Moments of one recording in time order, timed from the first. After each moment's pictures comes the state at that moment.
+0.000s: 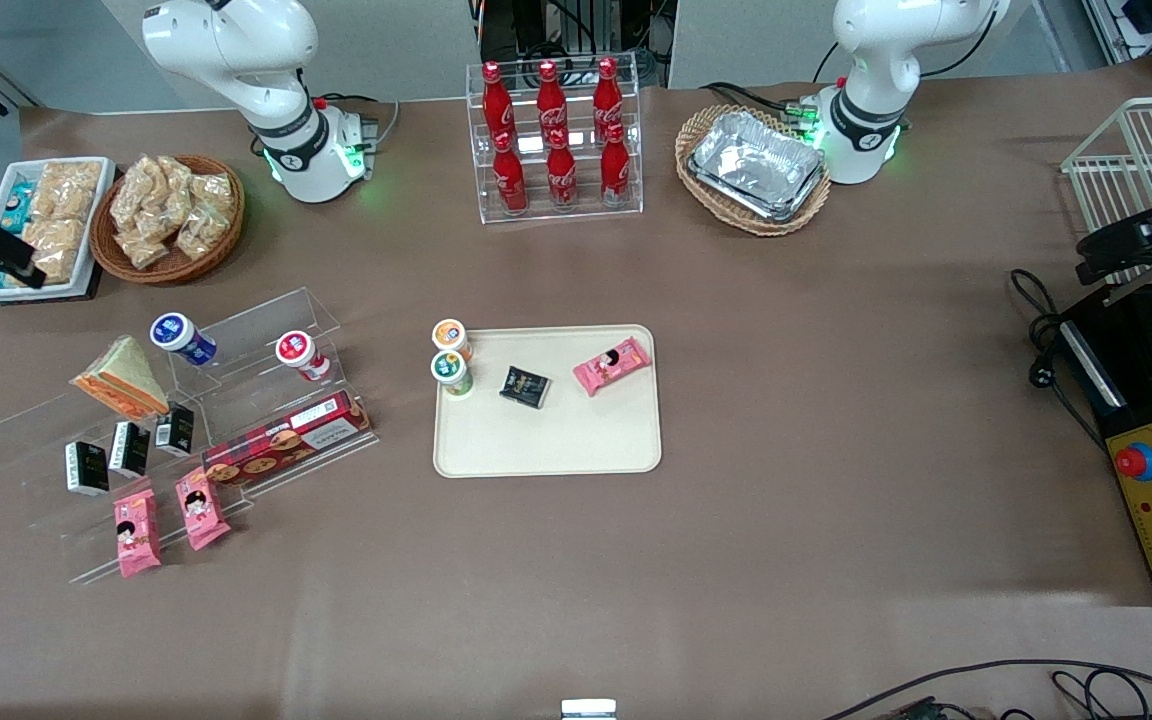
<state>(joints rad) 0.01 -0.23 -0.23 -1.90 -0.03 1.72 -0.13</state>
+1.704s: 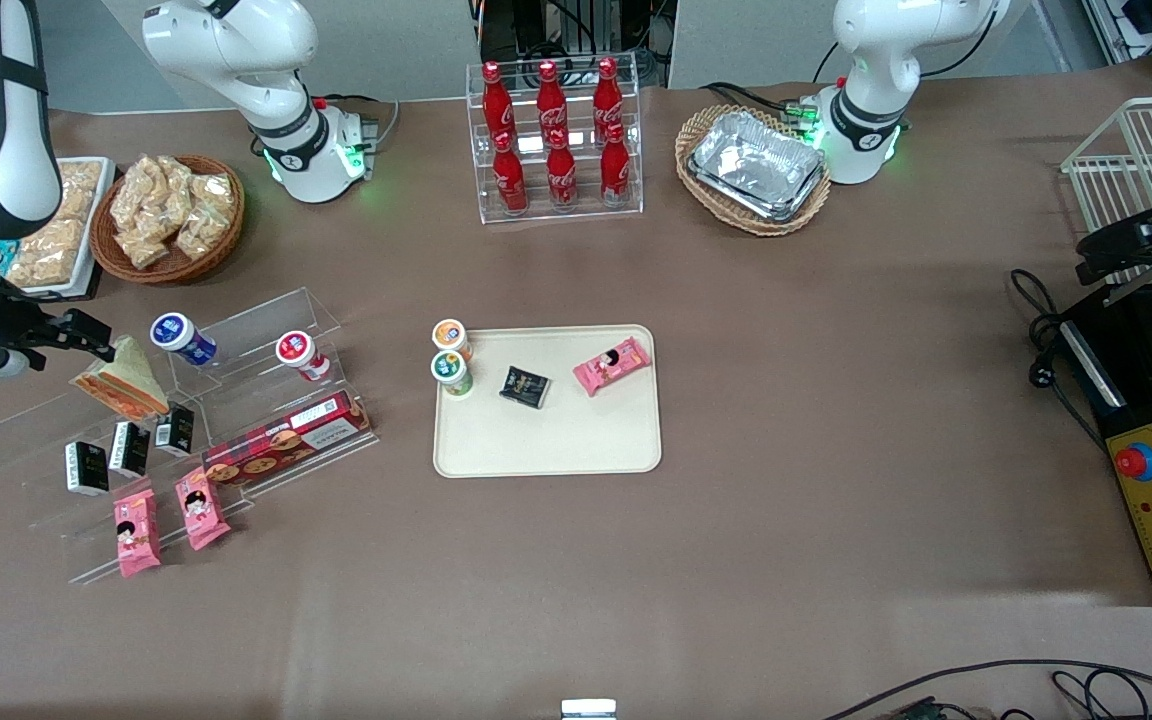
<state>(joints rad) 0.00 -0.09 -0.31 -2.16 -0.03 2.14 -0.37</state>
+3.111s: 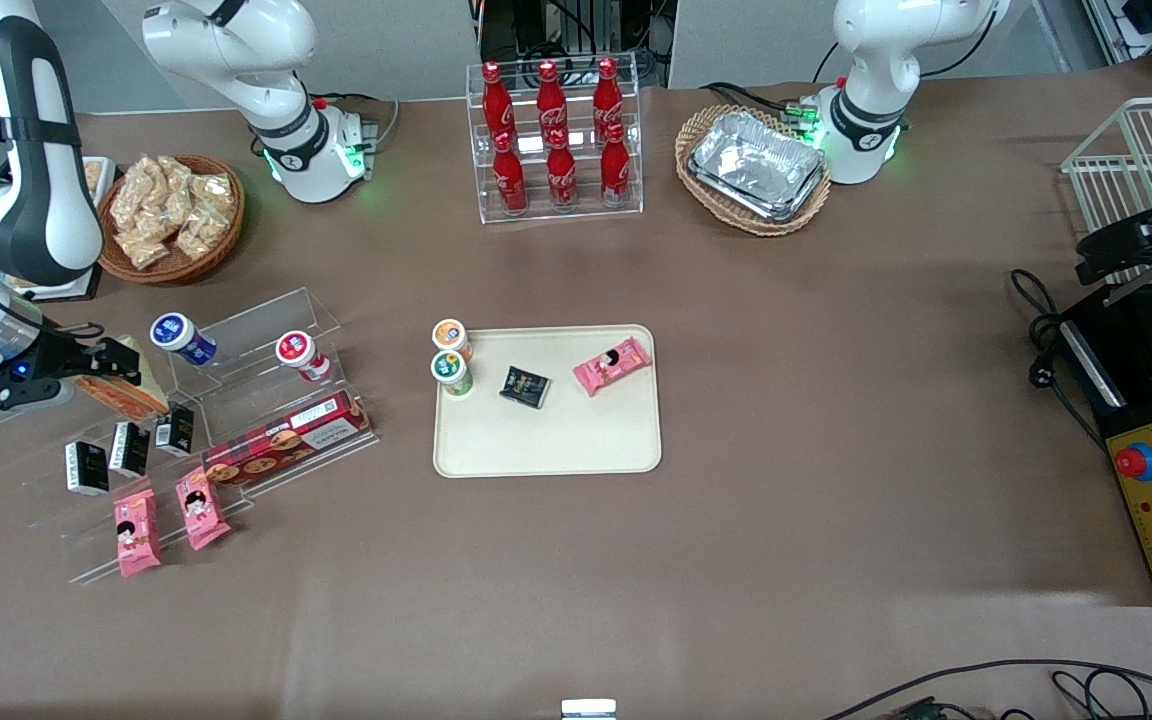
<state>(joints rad) 0.01 0.03 -0.30 -2.19 -0.02 2.26 -0.47</state>
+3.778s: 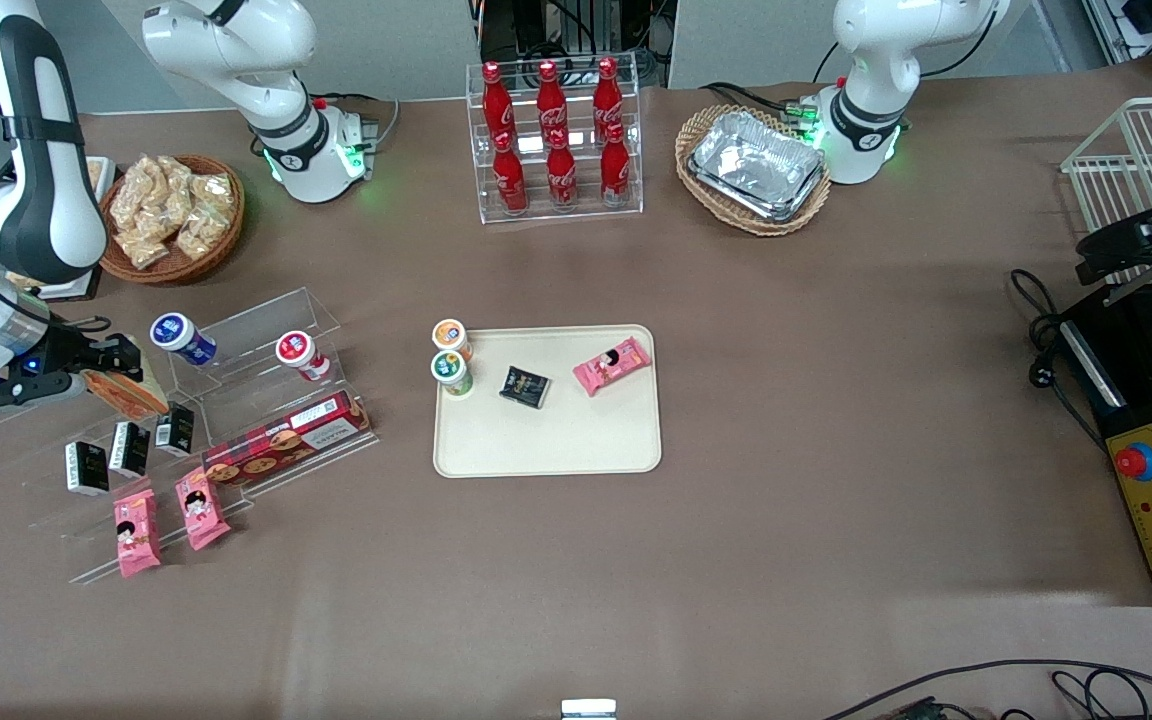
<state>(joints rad) 0.01 0.02 -0.30 -2.20 -0.02 2.24 -0.50</state>
